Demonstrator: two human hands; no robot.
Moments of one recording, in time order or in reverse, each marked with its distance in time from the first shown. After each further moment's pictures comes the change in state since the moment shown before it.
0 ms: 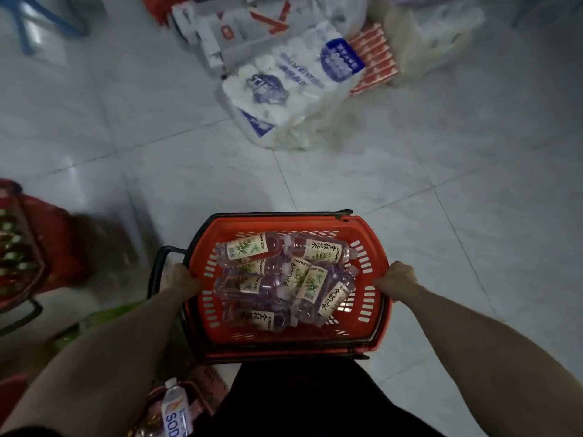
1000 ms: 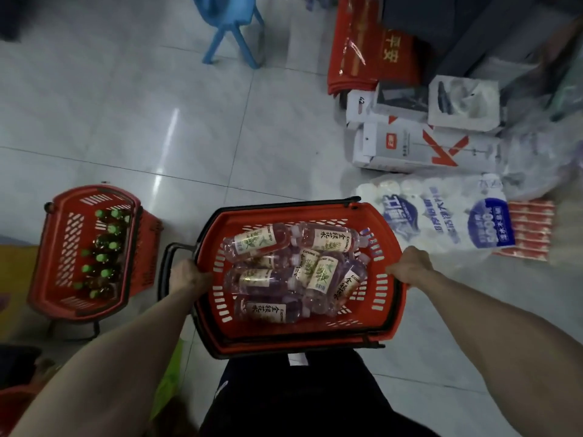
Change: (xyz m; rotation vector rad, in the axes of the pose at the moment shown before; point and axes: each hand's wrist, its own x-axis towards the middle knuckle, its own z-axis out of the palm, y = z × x) left_hand 0.288 0.012 -0.347 -0.386 0.168 -0.413; right_hand 0.074 -0.670 -0.159 -0.298 0.092 -0.379
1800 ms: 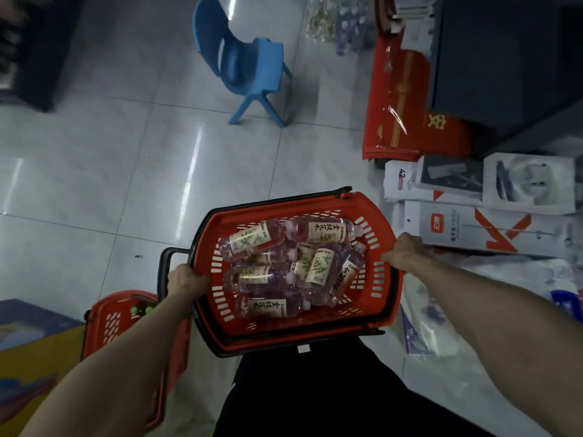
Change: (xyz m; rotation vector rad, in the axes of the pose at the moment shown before) left_hand 0.264 0.240 -0.232 0.068 -0.003 -0.055; right_hand 0.188 -0.380 -0.171 0.024 -0.091 -0.100
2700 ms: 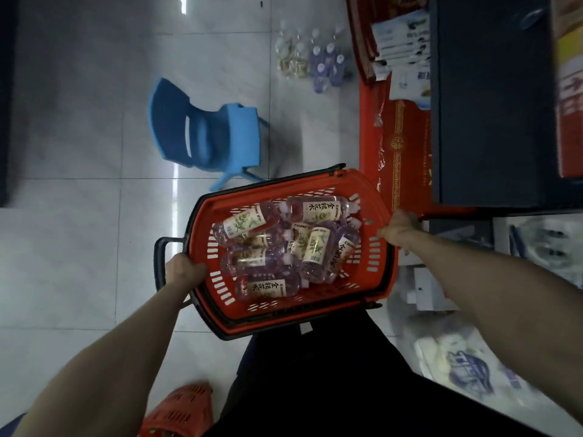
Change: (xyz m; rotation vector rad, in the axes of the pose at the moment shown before) left_hand 0.254 0.358 -0.197 0.080 -0.031 0.075; right_hand 0.245 -0.277 -0.219 0.166 -0.014 0.090
